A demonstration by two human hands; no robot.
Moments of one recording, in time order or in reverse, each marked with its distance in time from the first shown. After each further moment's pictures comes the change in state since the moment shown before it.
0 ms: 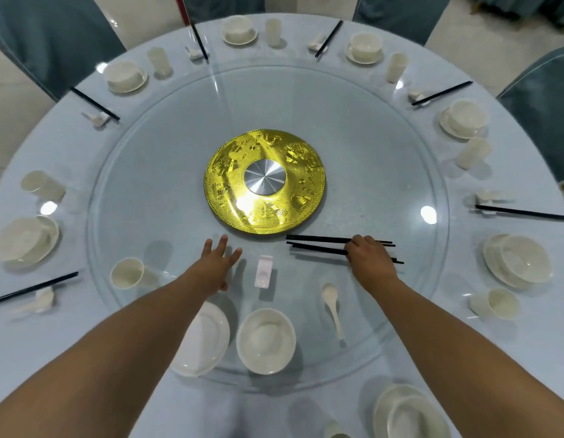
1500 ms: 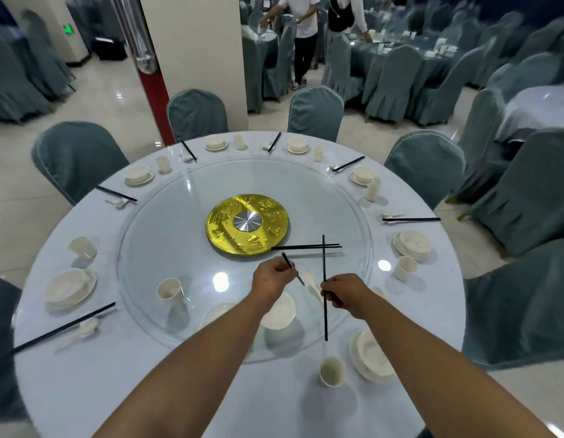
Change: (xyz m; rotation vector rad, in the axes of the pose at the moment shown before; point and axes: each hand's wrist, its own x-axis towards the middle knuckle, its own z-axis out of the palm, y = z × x) left_hand -0.206 0.139 -0.020 -1.525 0.465 0.256; right_hand -0.237 -0.104 -0.132 1.492 -0.013 0.684
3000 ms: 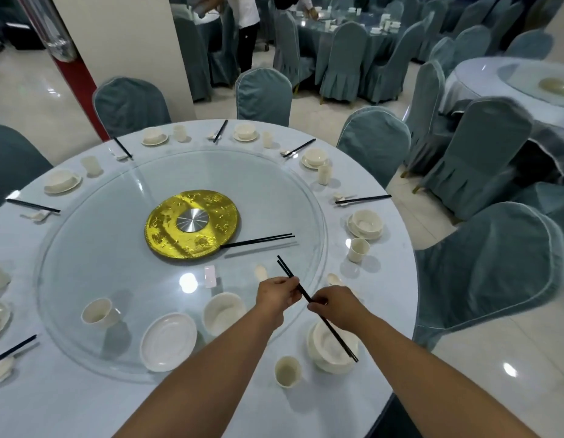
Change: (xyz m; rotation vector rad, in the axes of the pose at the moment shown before) left_hand 0.004 -0.025 0.144 -0.368 -0.097 -0.384; right_hand -0.004 0.065 -0.094 -0.686 0.019 -0.281
